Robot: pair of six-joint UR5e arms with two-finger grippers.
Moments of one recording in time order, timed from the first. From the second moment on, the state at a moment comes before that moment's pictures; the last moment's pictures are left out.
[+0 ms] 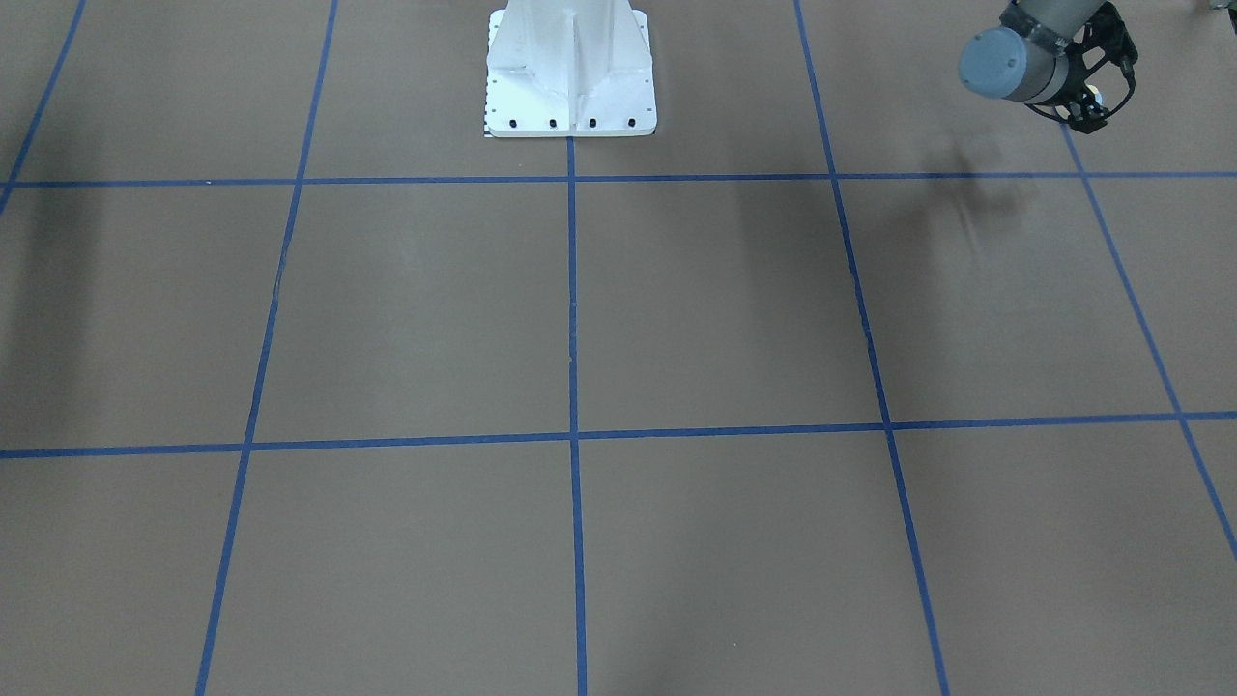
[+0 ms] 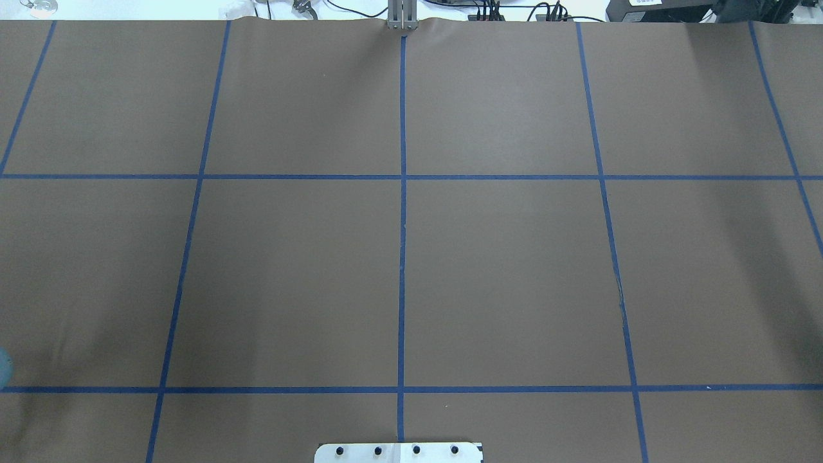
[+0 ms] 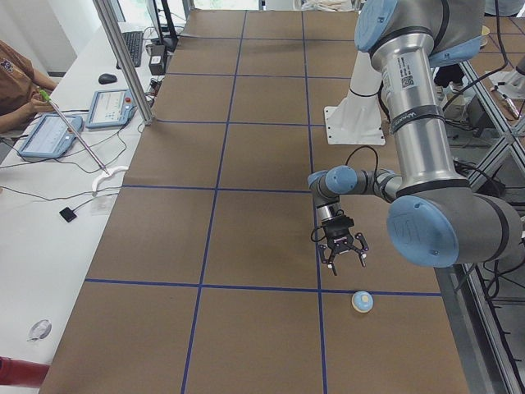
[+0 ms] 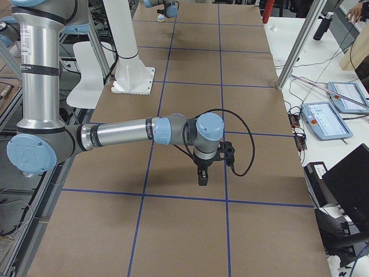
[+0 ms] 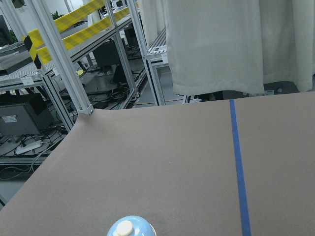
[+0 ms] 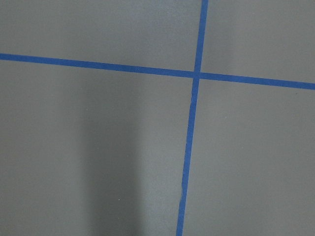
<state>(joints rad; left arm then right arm) -0.26 -1.17 -2.05 -1.12 -1.82 -2.82 1.54 -1.64 1.81 -1.76 2.35 -0.08</state>
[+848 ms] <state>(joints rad) -0.18 -1.18 -1.89 -1.24 -1.85 -2.86 1.54 -1.63 1.82 -1.76 2.35 -0.07</state>
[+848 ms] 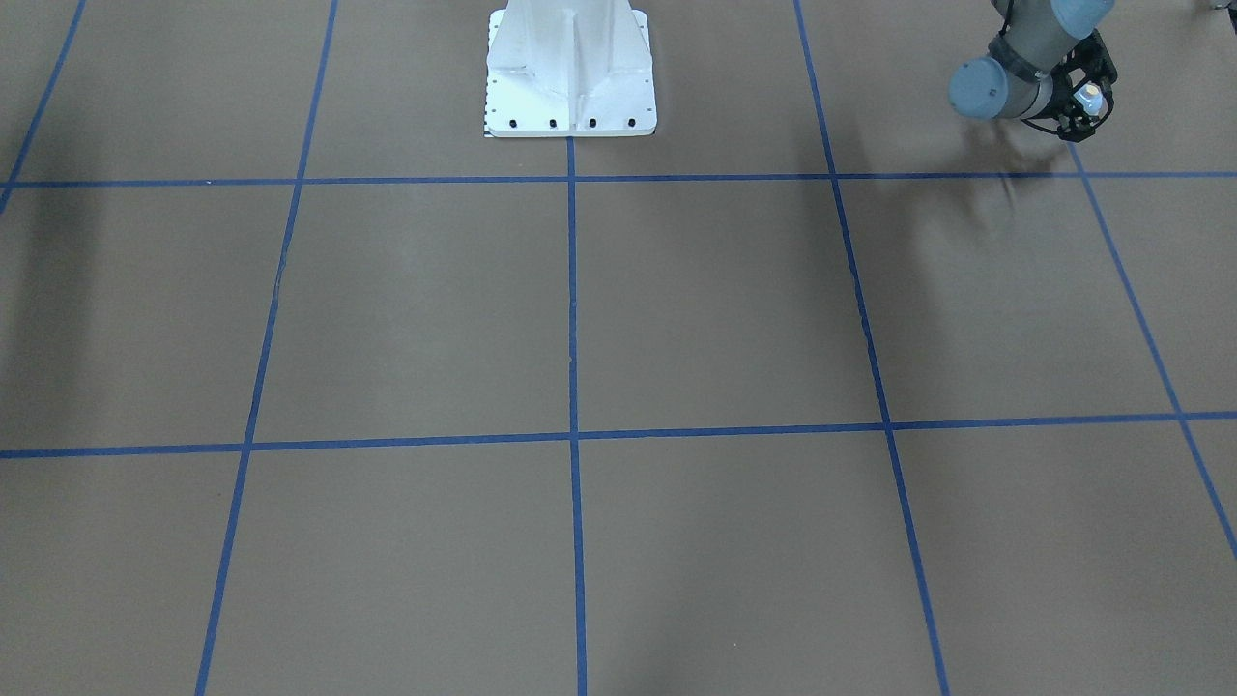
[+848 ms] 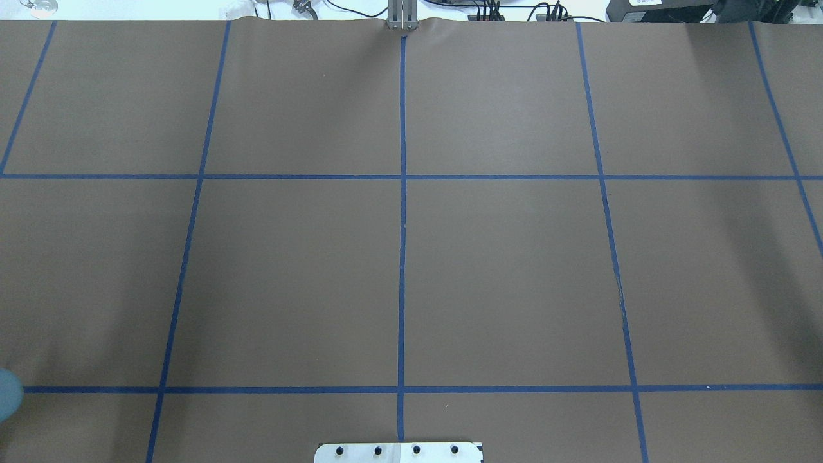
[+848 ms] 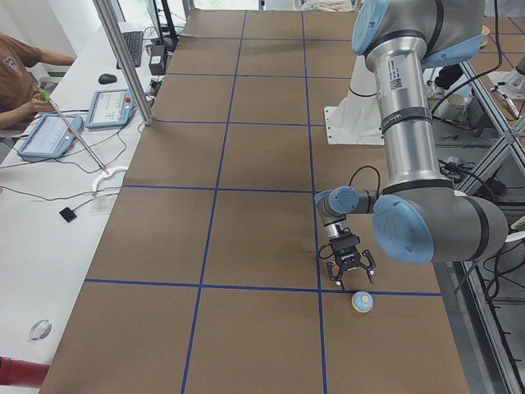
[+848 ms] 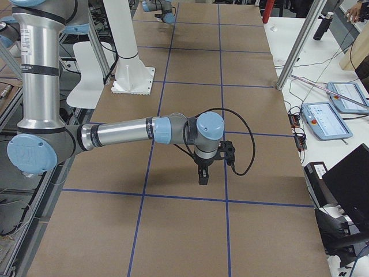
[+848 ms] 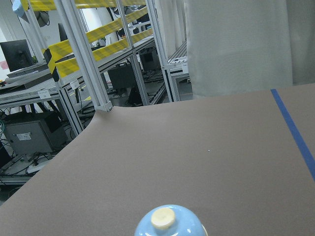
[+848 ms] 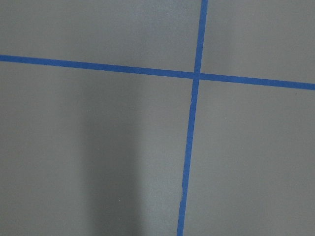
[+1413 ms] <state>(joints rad) -0.17 -1.17 -1.85 -1.27 -1.87 -2.95 1.54 -1.63 1.83 -1.76 2.36 -0.07</state>
